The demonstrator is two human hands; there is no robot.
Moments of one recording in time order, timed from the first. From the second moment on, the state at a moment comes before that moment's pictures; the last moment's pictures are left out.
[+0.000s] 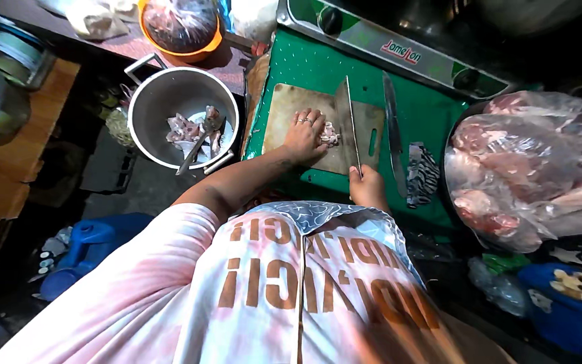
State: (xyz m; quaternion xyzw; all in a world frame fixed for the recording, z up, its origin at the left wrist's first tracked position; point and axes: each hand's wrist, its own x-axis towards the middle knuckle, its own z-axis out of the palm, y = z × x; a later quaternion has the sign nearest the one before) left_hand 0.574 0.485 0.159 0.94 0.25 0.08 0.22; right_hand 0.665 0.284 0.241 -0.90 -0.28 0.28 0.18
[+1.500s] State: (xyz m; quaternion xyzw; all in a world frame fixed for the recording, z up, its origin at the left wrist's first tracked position) left_hand 0.586 0.483 0.150 0.87 0.25 0.28 0.32; right_hand 0.612 0.319 0.194 -0.71 -0.04 0.48 0.51
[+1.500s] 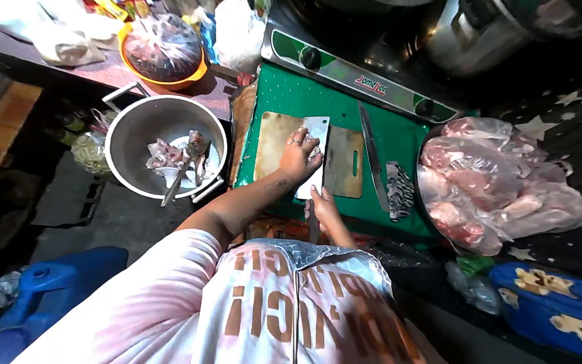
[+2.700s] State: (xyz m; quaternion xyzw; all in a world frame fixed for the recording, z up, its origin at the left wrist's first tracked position) left_hand 0.809 0.751 0.434 0.92 0.29 0.11 0.23; right_hand 0.855 0.519 0.435 -0.56 -0.18 0.59 0.55
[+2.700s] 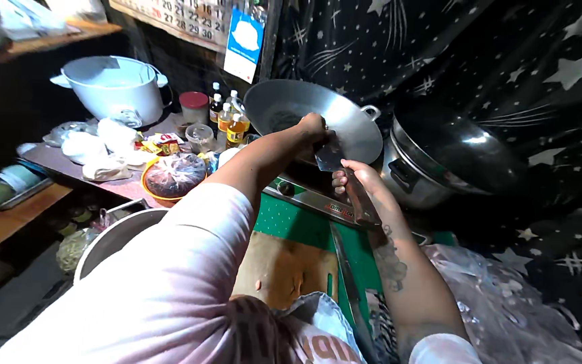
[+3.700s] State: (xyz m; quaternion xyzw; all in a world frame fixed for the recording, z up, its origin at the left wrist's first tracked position) left_hand 0.667 0.611 0.438 0.94 -0.07 0.30 0.14; right_hand 0.798 0.331 0.369 -0.59 -0.34 0.42 0.60
